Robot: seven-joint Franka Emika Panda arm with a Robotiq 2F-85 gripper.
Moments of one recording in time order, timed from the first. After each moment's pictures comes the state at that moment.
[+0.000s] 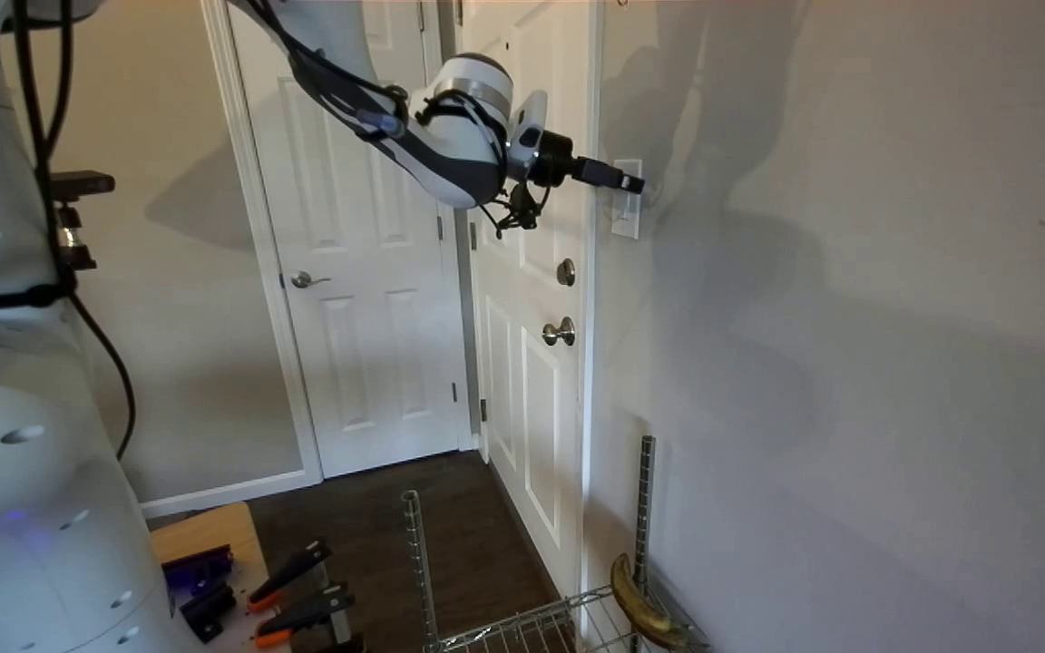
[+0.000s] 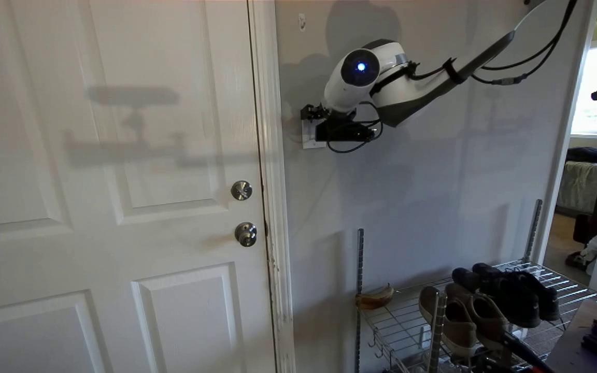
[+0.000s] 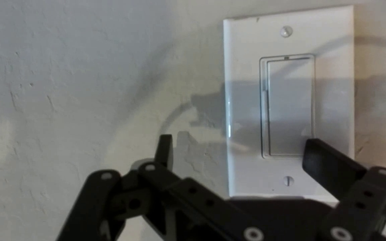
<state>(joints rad) 0.09 0.04 0.11 -1.97 -1.69 2.49 2.00</state>
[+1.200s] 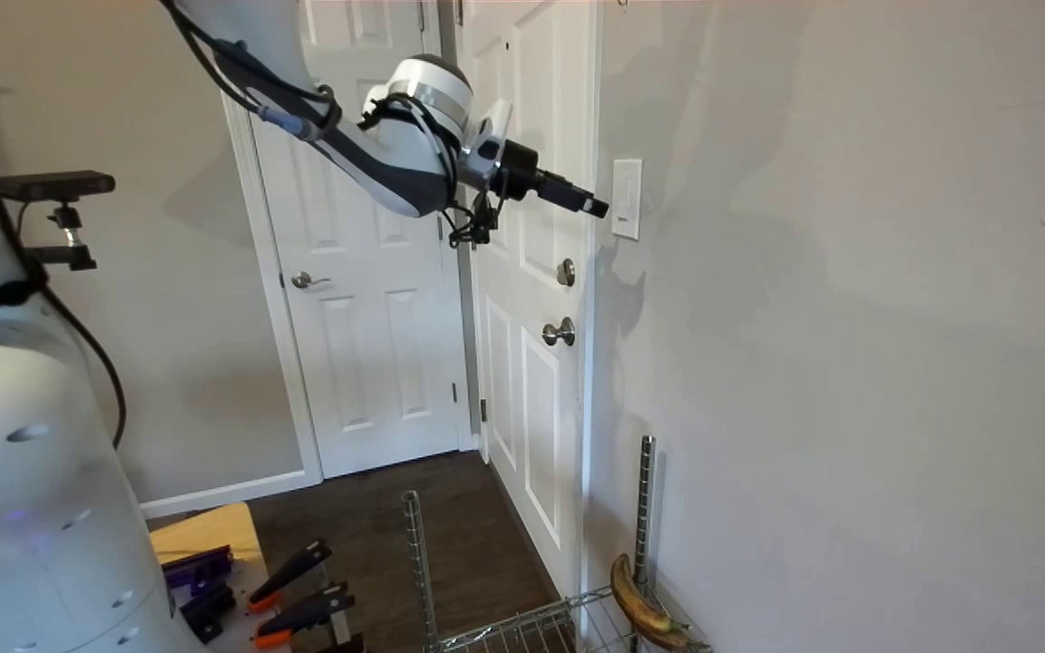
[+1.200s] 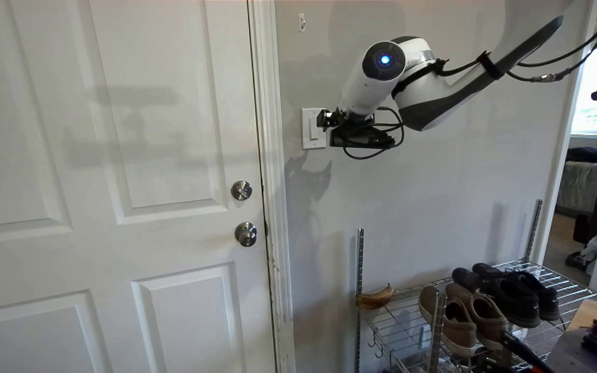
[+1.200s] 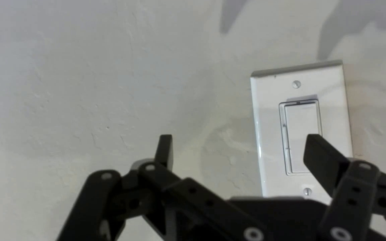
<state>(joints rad) 0.11 -0.13 0.11 -2.19 -1.57 2.49 2.02</state>
